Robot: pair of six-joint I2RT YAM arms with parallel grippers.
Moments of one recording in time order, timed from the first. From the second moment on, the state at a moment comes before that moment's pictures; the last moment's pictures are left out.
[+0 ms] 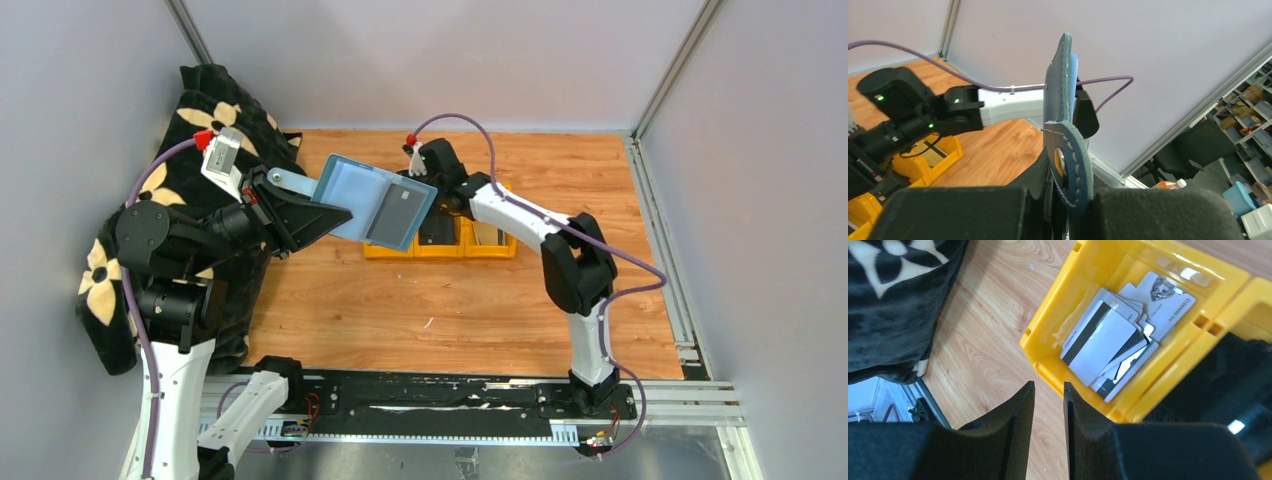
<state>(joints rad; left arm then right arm) -0.15 0.78 1.32 -0.20 0.97 -0.80 0.68 2.06 1.68 -0.26 -0.38 0.43</state>
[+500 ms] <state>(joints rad) -0.15 0.78 1.32 -0.15 0.98 -0.85 0.68 1.24 1.00 0.36 -0.55 0.56</state>
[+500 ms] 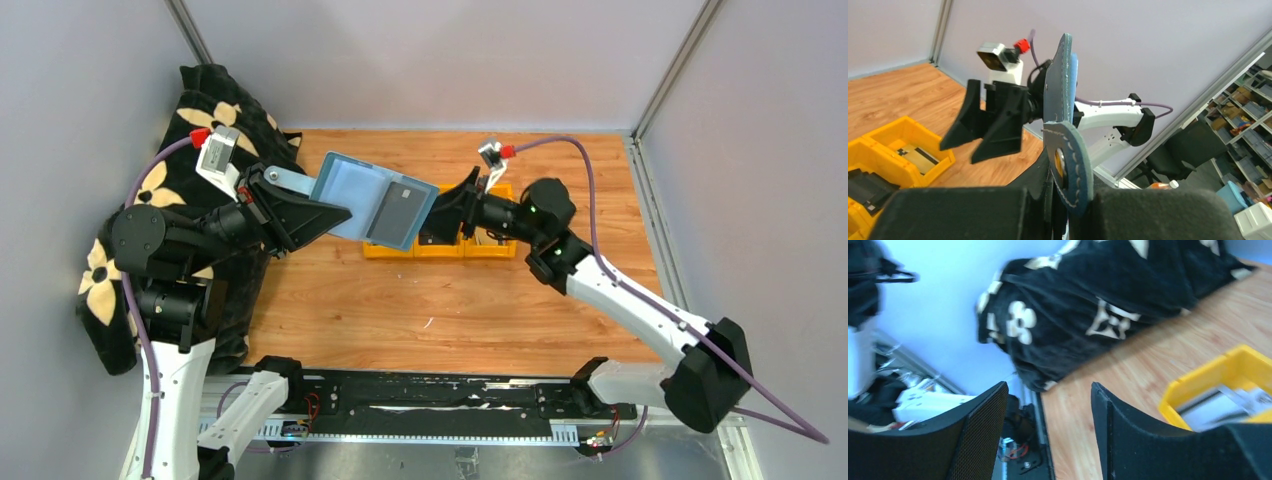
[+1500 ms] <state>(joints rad) -0.15 0.78 1.30 -0.07 1.01 -0.94 0.76 1.19 0.91 1.04 -0.74 0.96</state>
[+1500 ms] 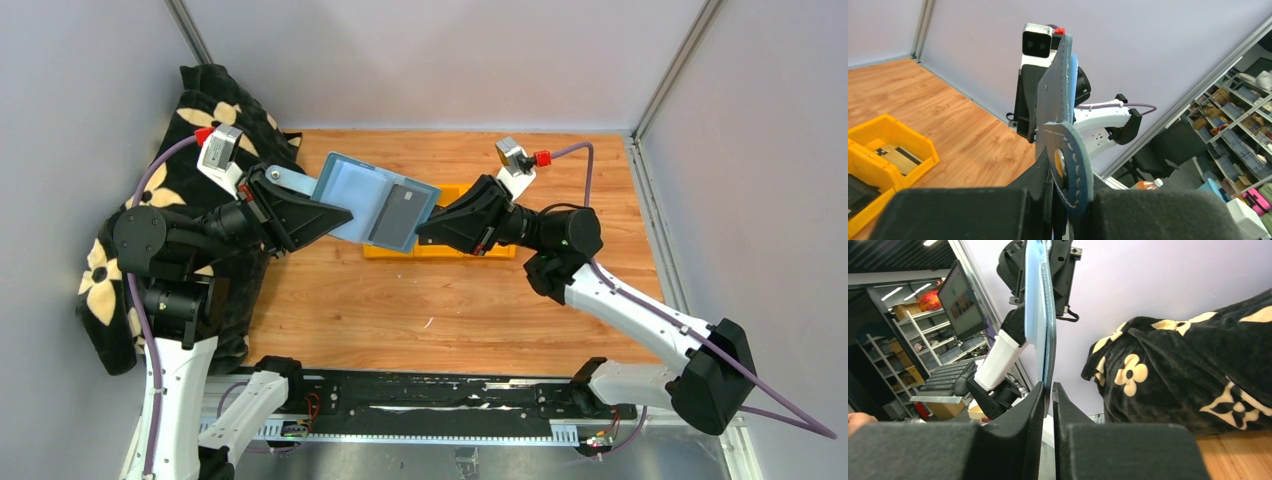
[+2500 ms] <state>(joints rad) -0.14 0.78 1.30 -0.06 1.00 -0.92 0.93 1.18 1.05 0.77 -0.66 0.74</state>
